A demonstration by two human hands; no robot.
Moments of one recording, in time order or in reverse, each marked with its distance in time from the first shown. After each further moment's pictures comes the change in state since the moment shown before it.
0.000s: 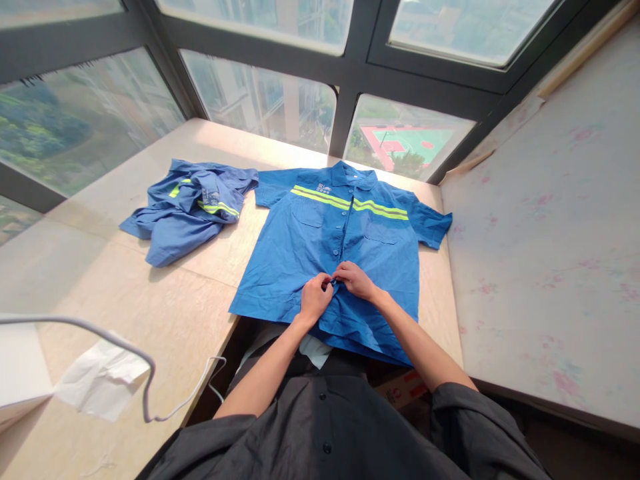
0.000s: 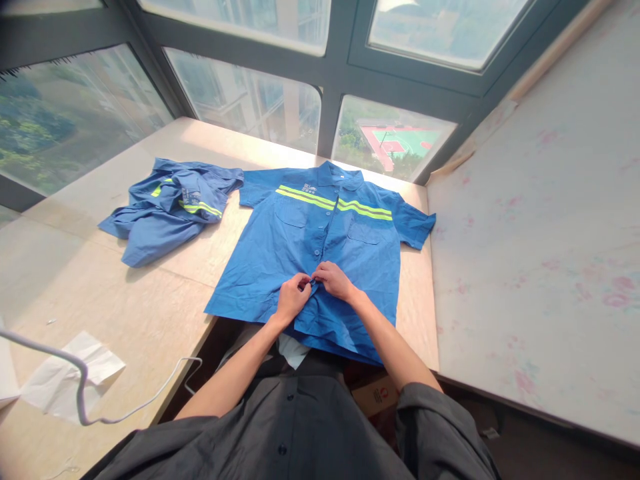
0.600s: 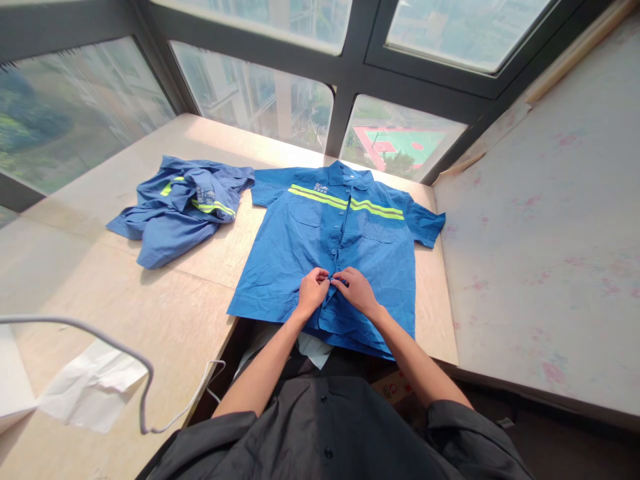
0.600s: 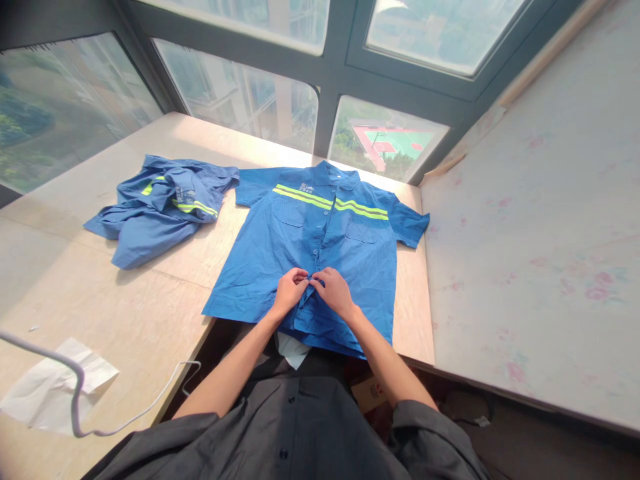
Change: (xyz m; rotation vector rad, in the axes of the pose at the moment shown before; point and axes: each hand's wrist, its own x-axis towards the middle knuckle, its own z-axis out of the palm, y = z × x) left_hand 0.017 -0.007 -0.007 -0.281 -0.065 -0.168; right_hand -0.012 -0.052 0.005 -0.075 0.164 0.367
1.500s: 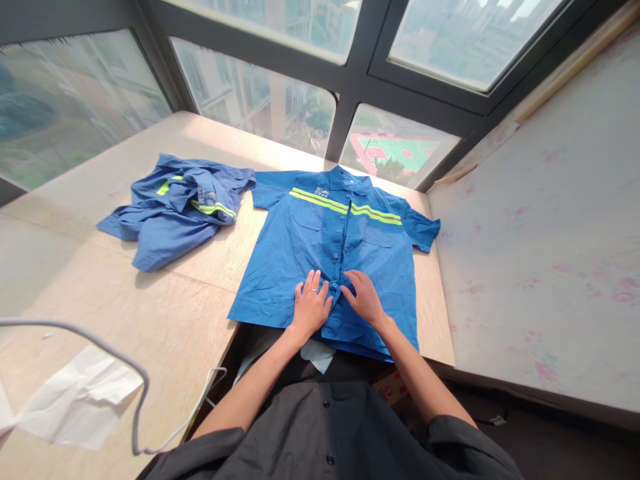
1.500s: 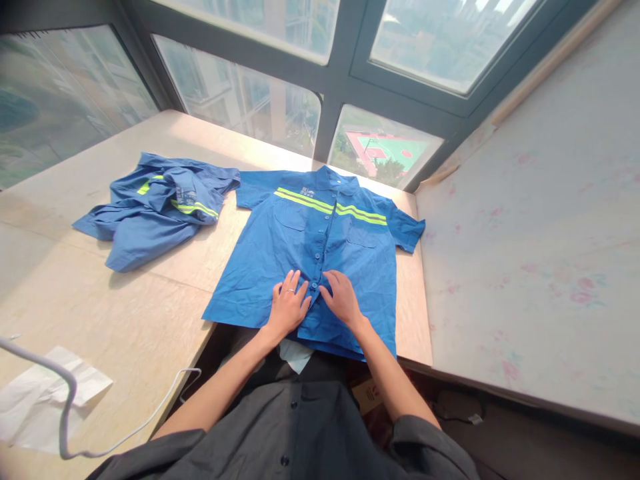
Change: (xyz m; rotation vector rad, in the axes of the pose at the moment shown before) left_hand -0.040 -0.008 -0.024 0.792 -0.029 0.433; right_hand -0.019 0.003 0.002 -0.177 0.114 -0.067
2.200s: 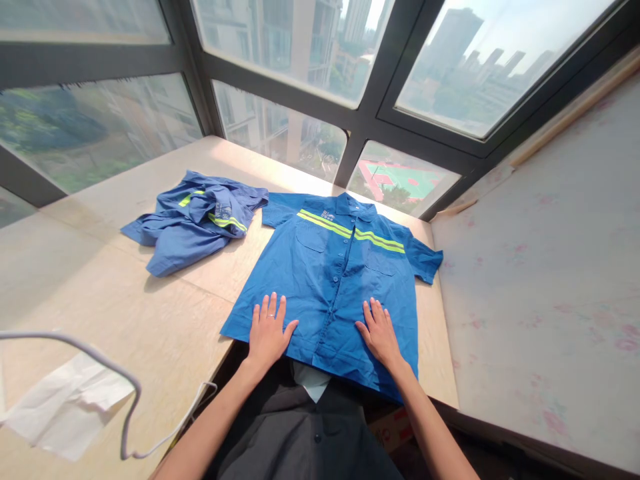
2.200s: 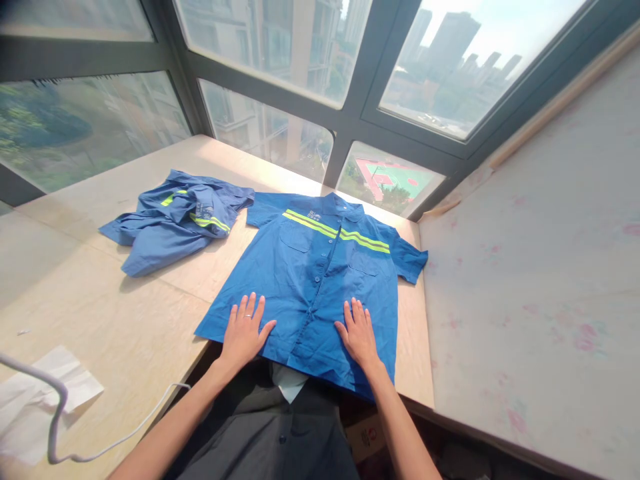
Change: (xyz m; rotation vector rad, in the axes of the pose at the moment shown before) left_hand -0.047 -0.062 -0.033 0.269 0.015 -0.238; right_hand -0.058 0.053 0.005 -0.399 -0.191 0.148
